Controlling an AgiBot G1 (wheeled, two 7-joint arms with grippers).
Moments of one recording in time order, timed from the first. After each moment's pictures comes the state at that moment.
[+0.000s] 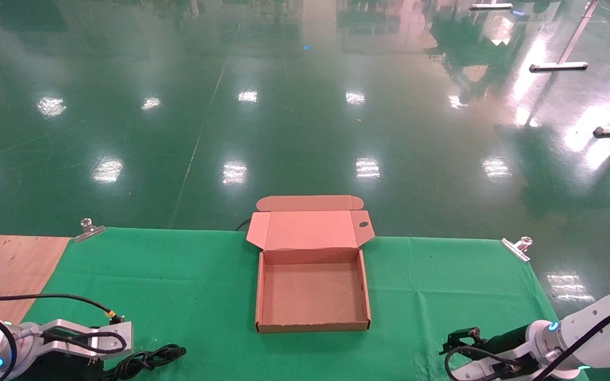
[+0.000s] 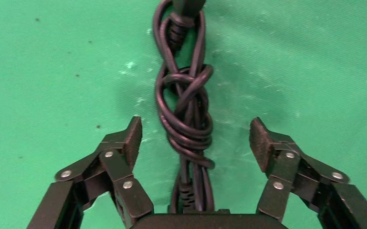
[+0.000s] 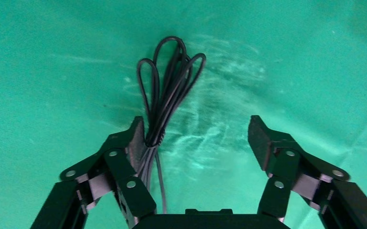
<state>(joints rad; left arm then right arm) -1.56 1.03 0.74 -0.07 1.83 1.14 0.37 1.40 -1.01 -0.73 0.62 -1.97 -1.22 -0.60</state>
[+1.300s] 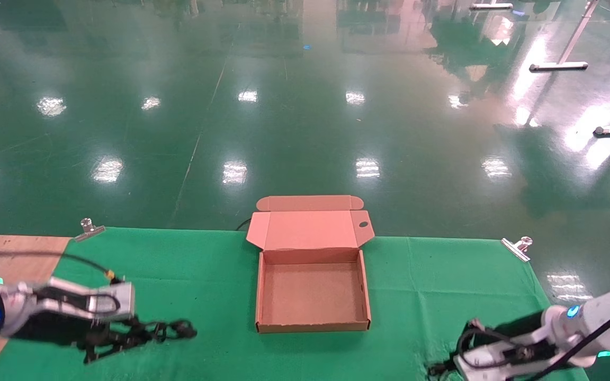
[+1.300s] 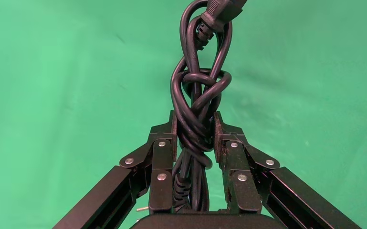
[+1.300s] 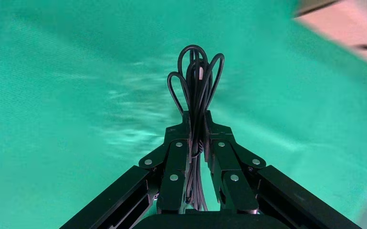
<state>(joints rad) -1.72 1.04 0.73 -0.07 1.82 1.27 0.42 1.48 -0.96 -0.68 0.63 -1.87 -1.33 -0.64</state>
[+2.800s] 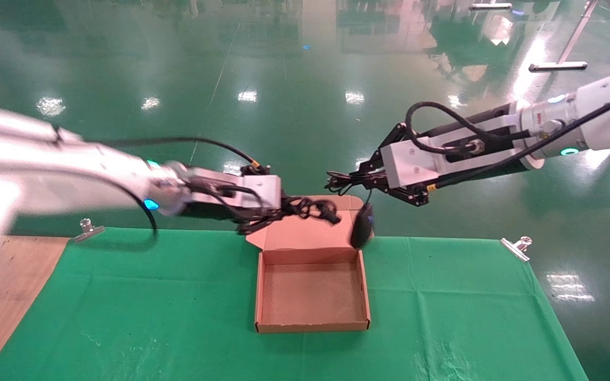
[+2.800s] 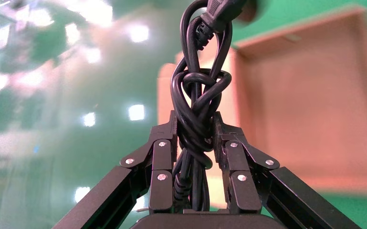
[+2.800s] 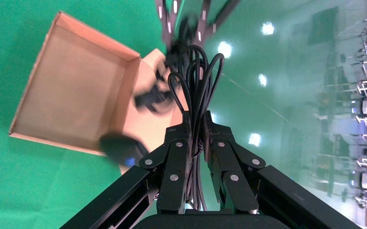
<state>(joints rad) -1.78 1.33 0.65 -0.30 1.69 1.02 0.47 1.88 -1.11 -0.56 0.63 -1.72 -1.42 -0.51</state>
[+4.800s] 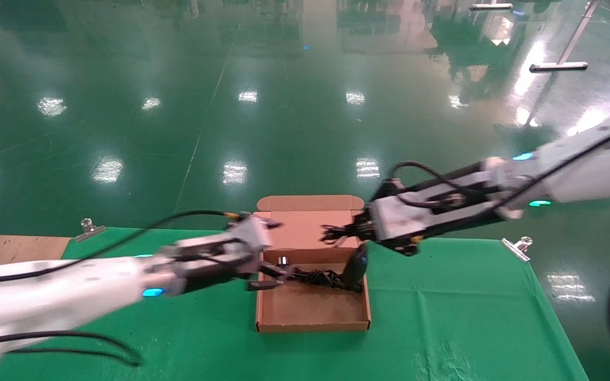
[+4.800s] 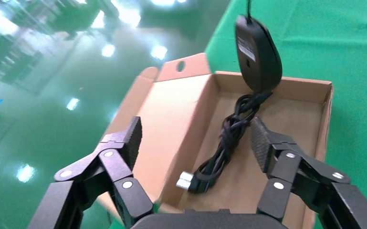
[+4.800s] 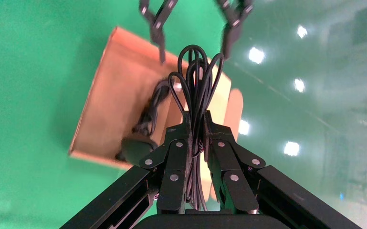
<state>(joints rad) -1.39 1.07 0.95 -0.71 1.01 0.69 0.28 1.81 -1.18 -0.60 0.55 -1.74 -1.41 -0.53</state>
